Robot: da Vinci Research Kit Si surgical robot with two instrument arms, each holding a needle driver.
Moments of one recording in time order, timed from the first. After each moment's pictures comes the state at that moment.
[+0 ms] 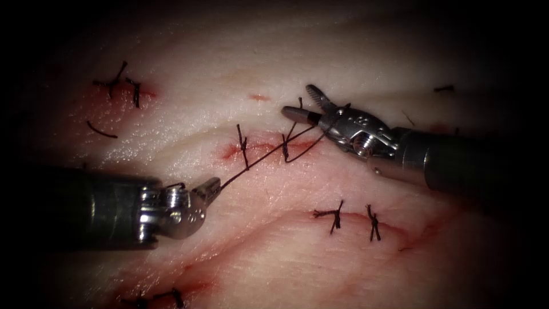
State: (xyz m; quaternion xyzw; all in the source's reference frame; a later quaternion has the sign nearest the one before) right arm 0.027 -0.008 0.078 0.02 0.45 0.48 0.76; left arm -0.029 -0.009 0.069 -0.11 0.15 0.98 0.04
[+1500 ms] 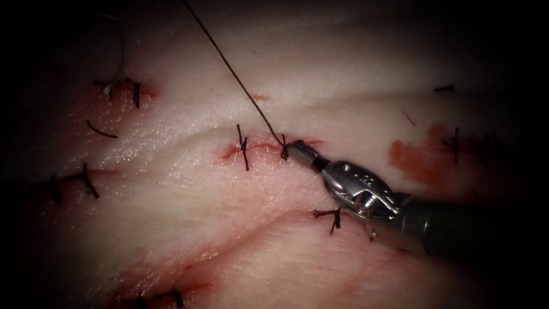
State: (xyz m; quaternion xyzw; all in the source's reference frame) right arm 0.025 -0.018 0.075 0.05 0.54 0.45 0.71; left arm -0.012 0.024 0.069 -0.12 0.19 0.96 0.18
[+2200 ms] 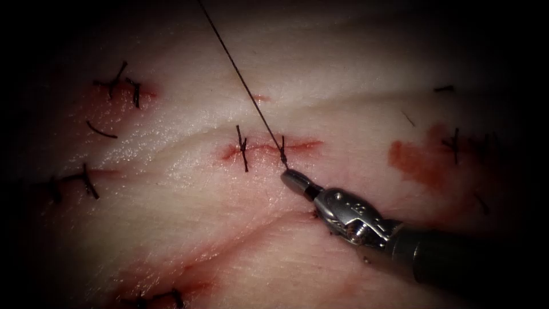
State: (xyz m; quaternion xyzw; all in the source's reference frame) right arm 0.026 -0.023 0.076 0.05 0.55 0.43 0.72; left arm -0.009 0.035 0.070 -0.14 0.29 0.92 0.23
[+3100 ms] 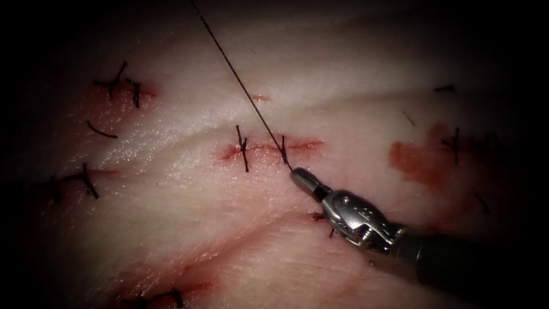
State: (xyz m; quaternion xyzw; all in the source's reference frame) right arm 0.023 -0.025 0.078 0.05 0.57 0.41 0.72; left arm -0.008 0.033 0.067 -0.18 0.33 0.90 0.24
